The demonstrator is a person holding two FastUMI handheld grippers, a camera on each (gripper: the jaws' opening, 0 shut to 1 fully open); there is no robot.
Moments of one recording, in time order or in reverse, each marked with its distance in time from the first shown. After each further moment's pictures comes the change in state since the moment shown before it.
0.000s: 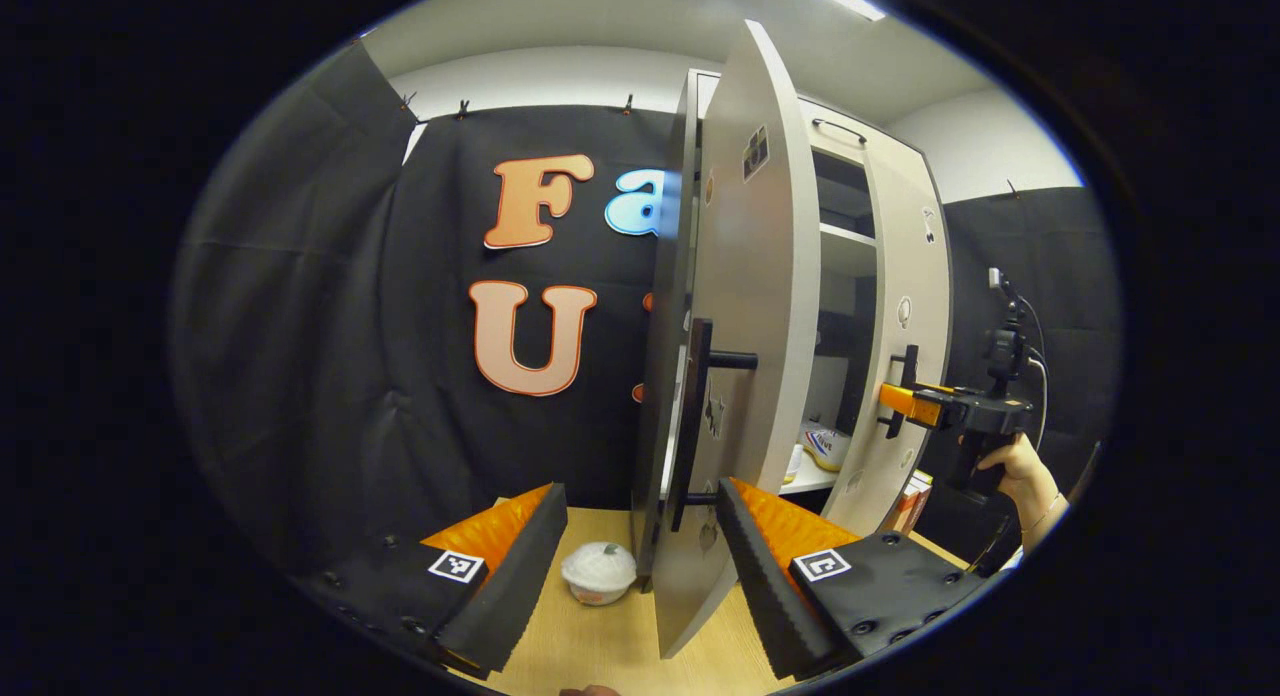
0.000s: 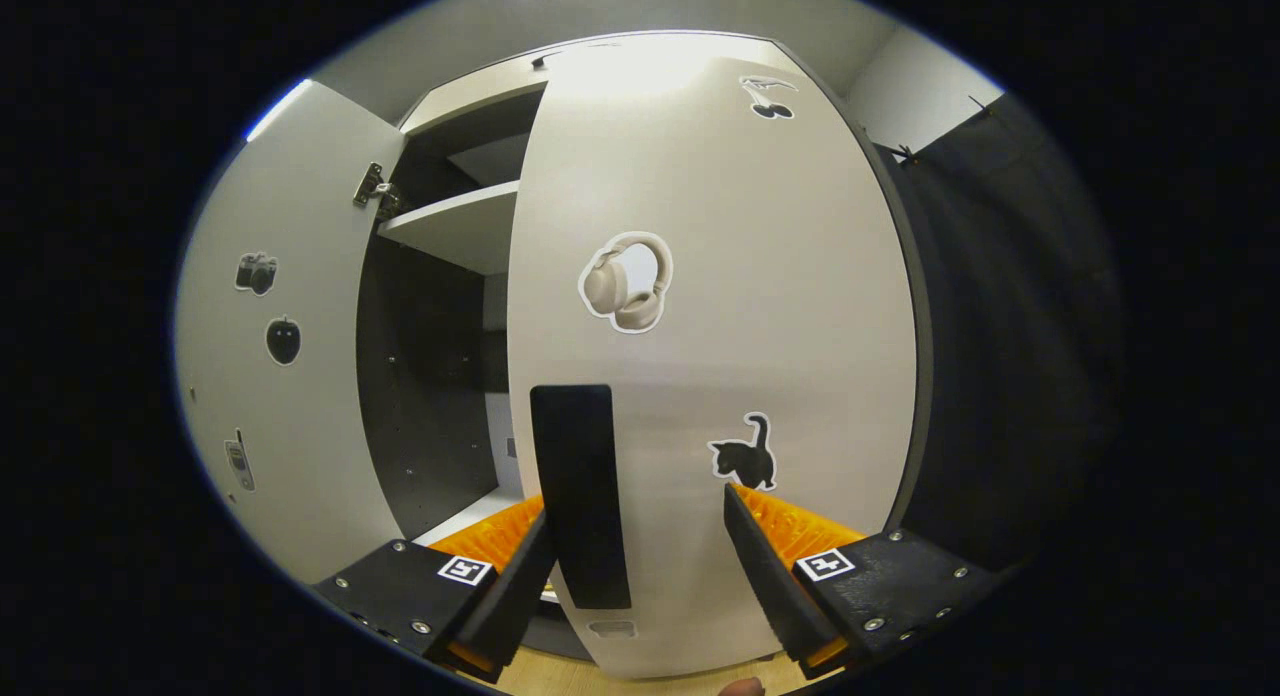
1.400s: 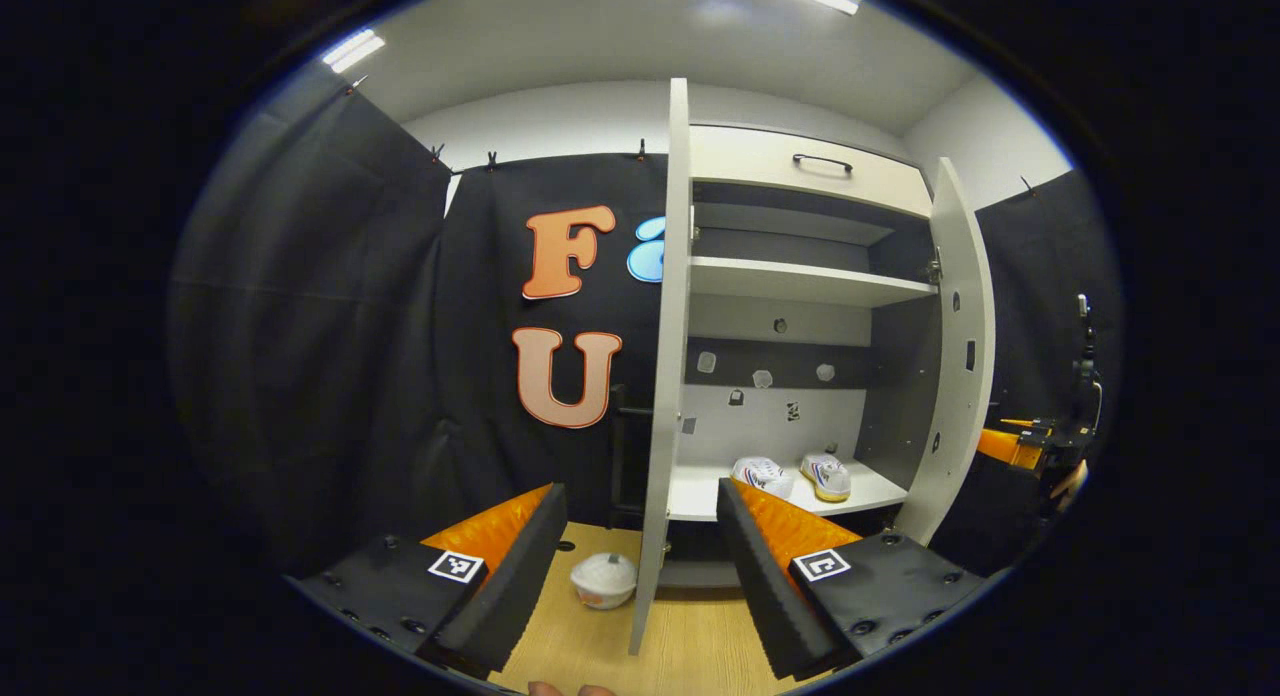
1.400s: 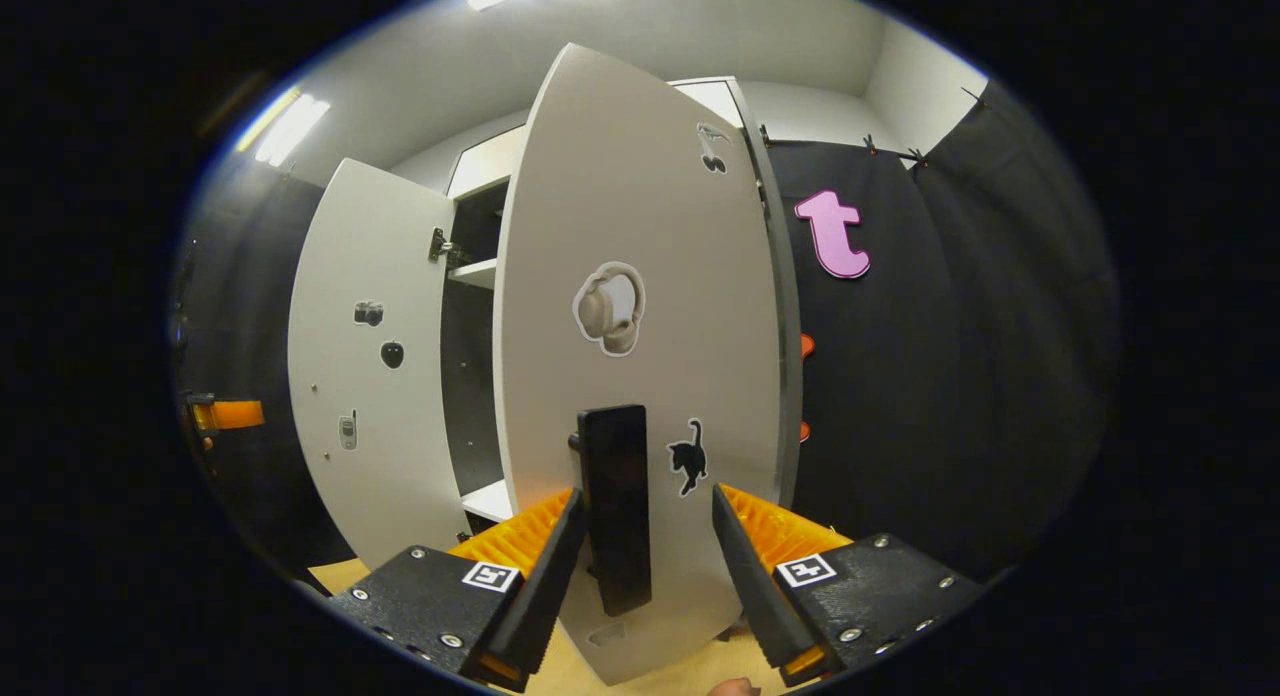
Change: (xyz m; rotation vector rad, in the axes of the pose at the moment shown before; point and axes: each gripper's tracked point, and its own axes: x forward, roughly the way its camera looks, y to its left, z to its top) left arm -0.077 -0.056 0.040 0.036 -0.114 0.213; right arm -0.121 -0.096 0.013 0.007 0.004 0.206
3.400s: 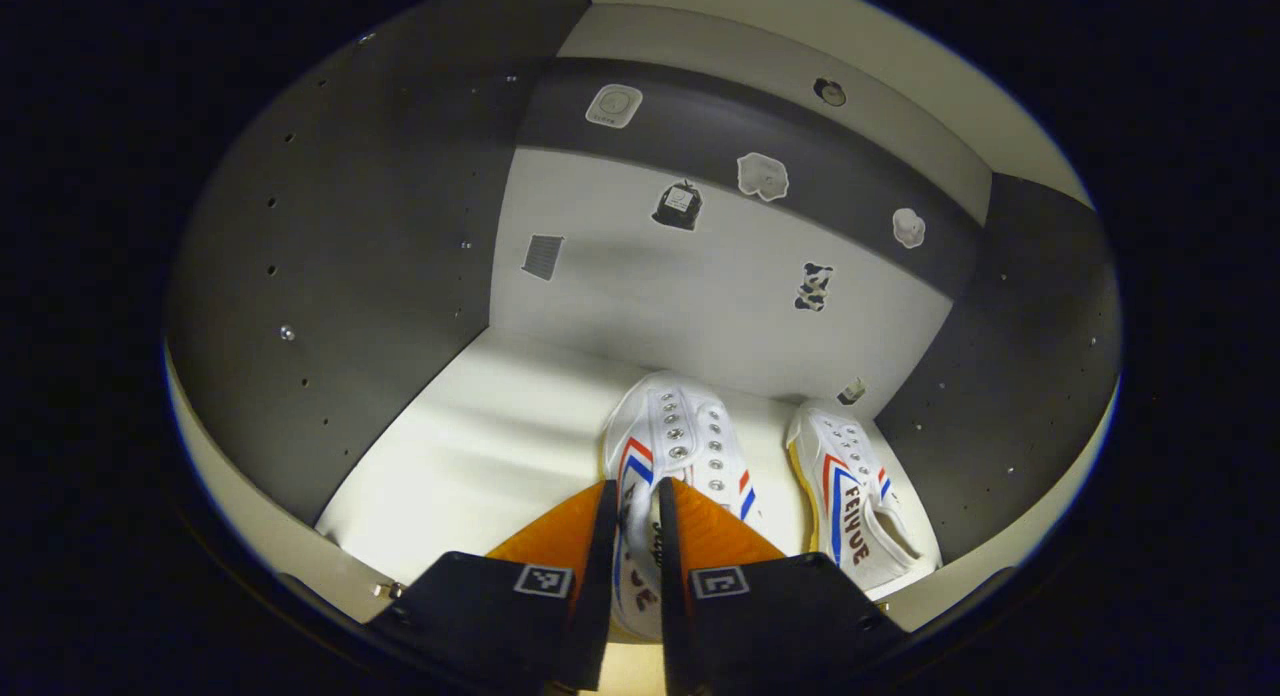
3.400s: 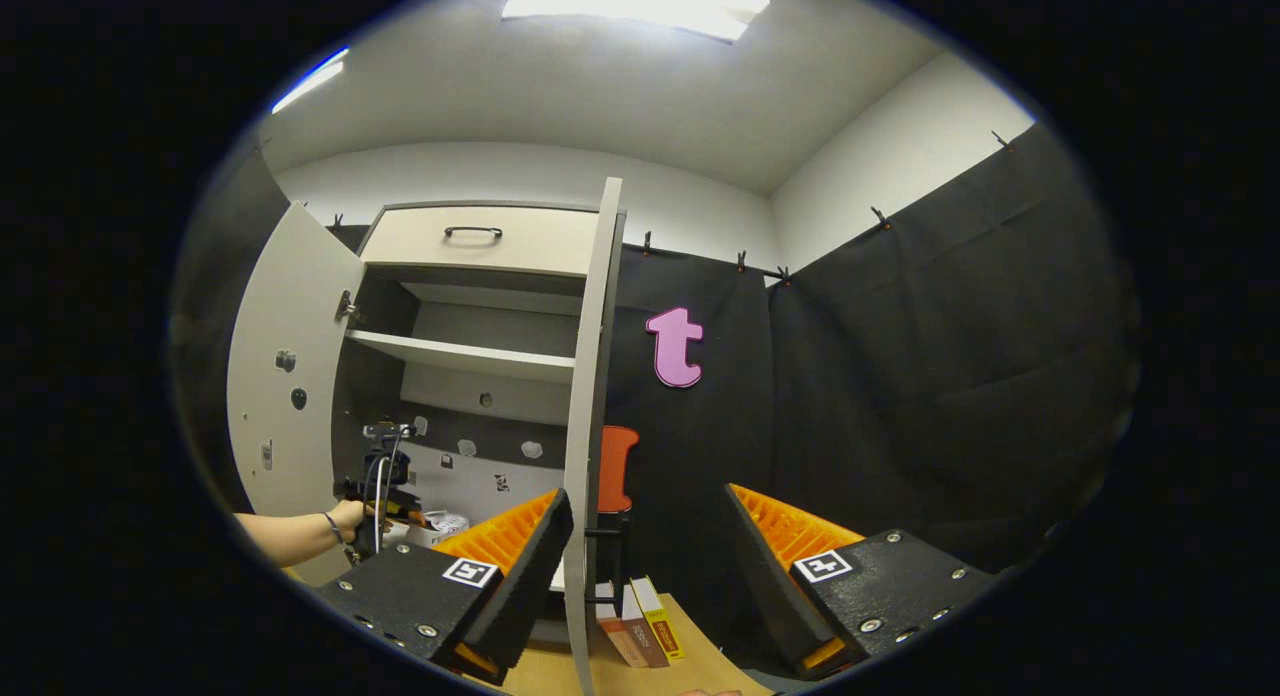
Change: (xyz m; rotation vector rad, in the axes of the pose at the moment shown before) left arm 0.378 -0.218 -0.197 -0.209 0.523 -0.114; right arm -0.171 -0.091 0.114 -0.172 -0.213 -0.443
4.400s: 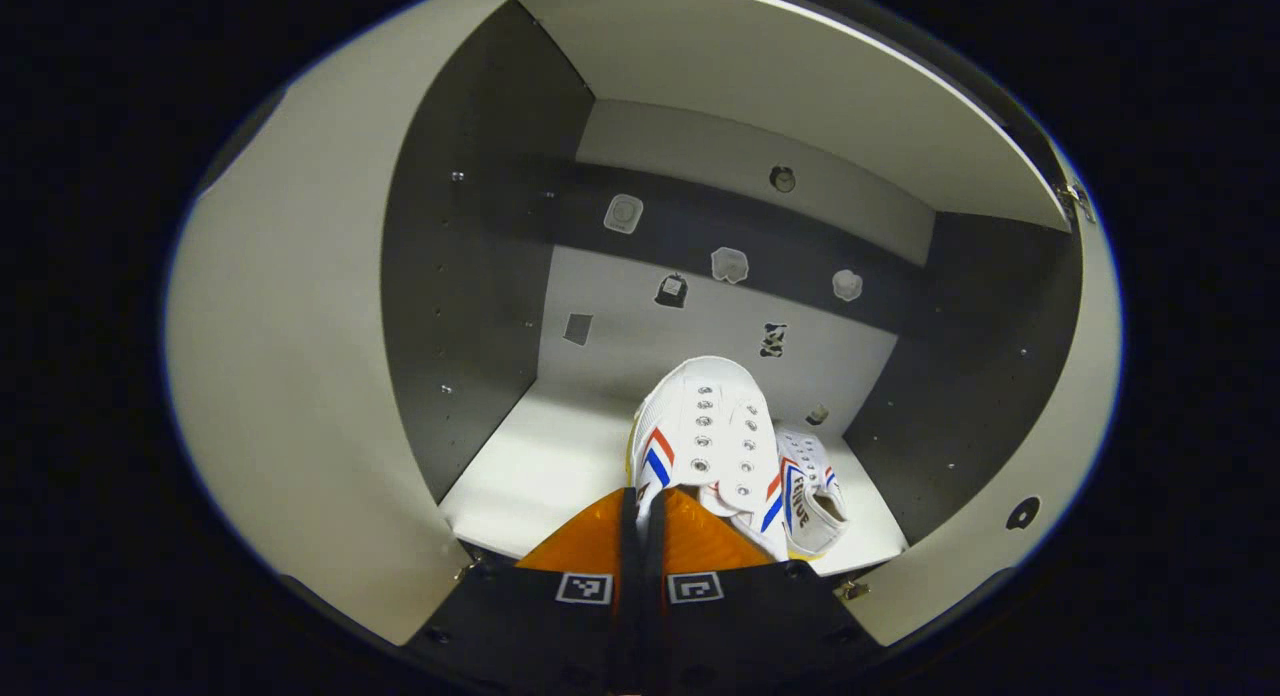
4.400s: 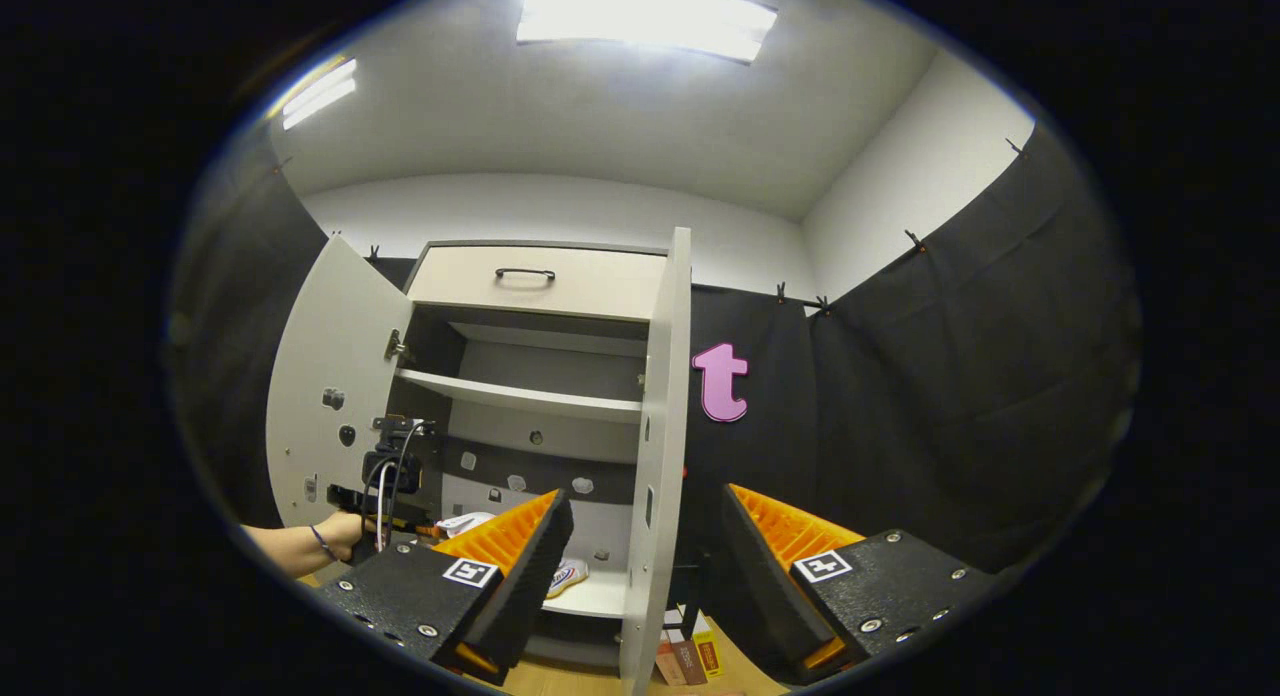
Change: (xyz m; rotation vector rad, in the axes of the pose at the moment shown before) left arm -0.033 0.010 0.022 0.049 -0.088 0.039; right arm -0.011 0.054 0.041 0.024 -0.106 0.073
